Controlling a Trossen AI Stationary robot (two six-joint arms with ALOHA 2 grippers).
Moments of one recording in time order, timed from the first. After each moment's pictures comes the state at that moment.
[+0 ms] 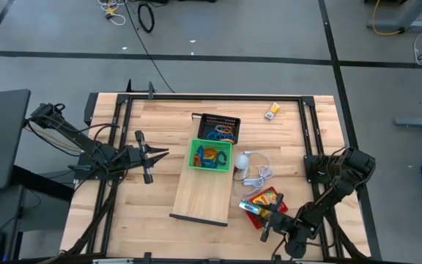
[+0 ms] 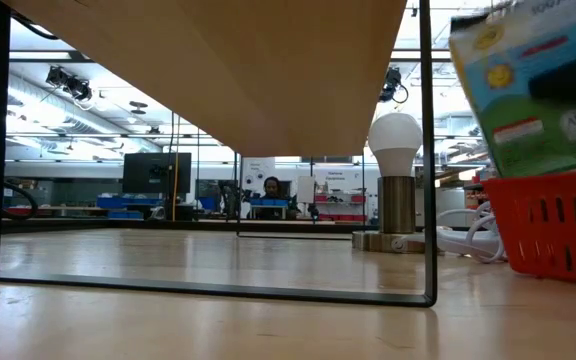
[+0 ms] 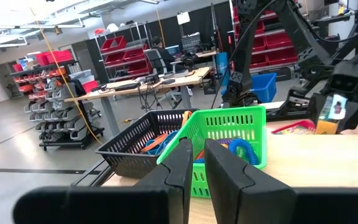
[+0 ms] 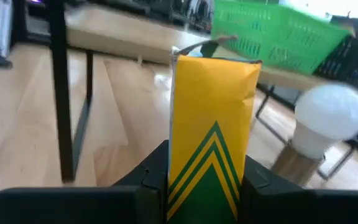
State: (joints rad) left arm -0.56 0.71 0.31 0.50 -0.85 0.28; right arm 1.01 1.85 0.74 0.33 1.37 0.54
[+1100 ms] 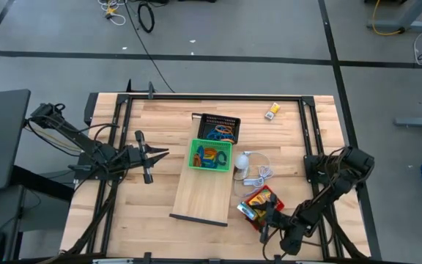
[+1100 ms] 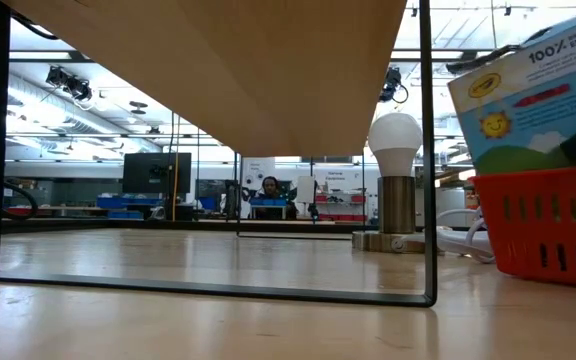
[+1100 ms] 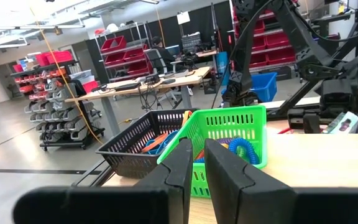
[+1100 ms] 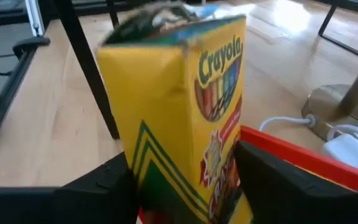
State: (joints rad) left arm -0.56 0.71 0.31 0.50 -0.85 0.28; right arm 0.97 1.84 0.74 0.22 1.08 0.88
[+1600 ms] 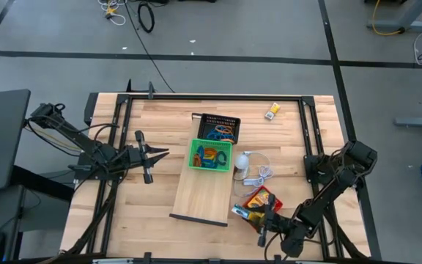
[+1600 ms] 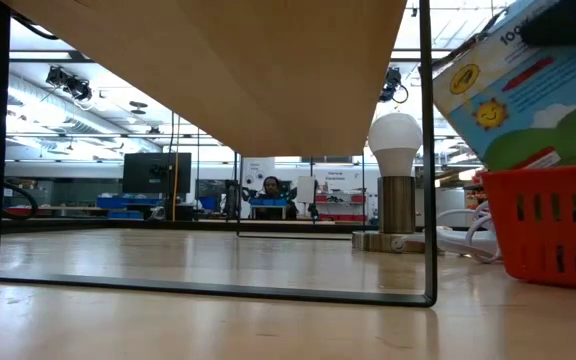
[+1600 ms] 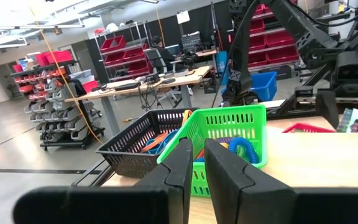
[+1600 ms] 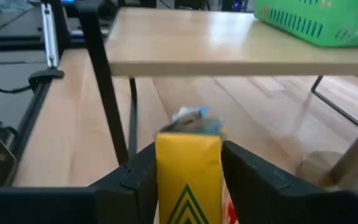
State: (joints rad) left arm -0.56 0.71 0.31 0.50 -0.85 0.28; right arm 0.94 1.76 0.82 0.23 1.13 0.63
